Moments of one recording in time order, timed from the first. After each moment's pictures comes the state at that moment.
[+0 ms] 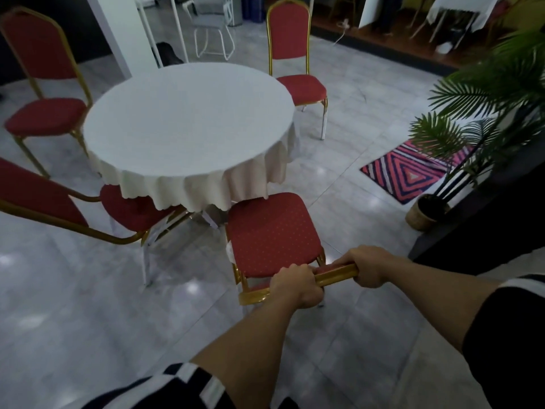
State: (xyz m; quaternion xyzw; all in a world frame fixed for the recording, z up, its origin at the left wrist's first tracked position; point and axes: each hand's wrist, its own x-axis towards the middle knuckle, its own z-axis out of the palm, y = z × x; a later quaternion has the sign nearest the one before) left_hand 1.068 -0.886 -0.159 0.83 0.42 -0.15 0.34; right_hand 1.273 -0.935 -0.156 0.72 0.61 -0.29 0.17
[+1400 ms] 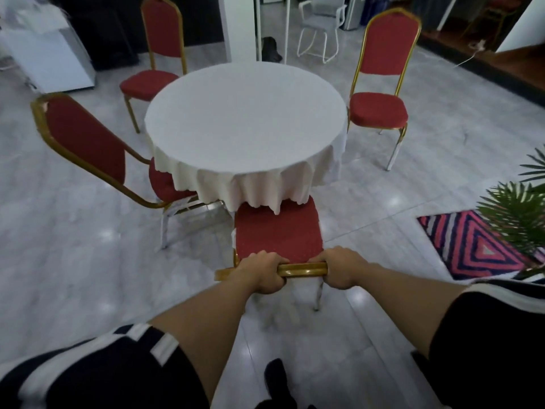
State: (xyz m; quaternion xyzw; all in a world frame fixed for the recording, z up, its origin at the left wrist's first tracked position) left_hand 1.208 -0.812 -0.150 0.74 0.56 -0.11 0.35; right_hand 1.433 -0.803 -0.161 0.57 0.76 -0.29 0.13
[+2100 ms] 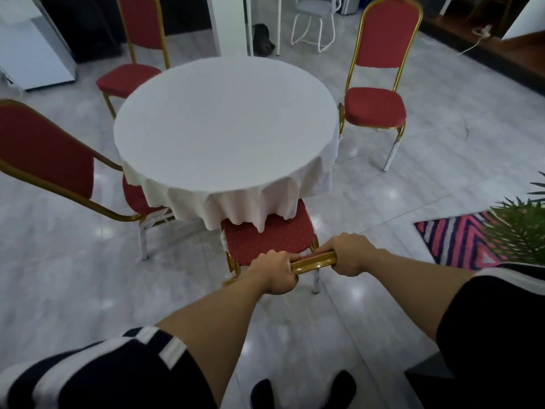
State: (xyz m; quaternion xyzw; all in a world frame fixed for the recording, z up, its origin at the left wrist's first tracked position) left_hand 1.299 -0.694 -0.157 0.73 0.56 -0.10 0.38; right_hand 1.519 -0.659 -0.165 0.57 0.77 -0.24 0.17
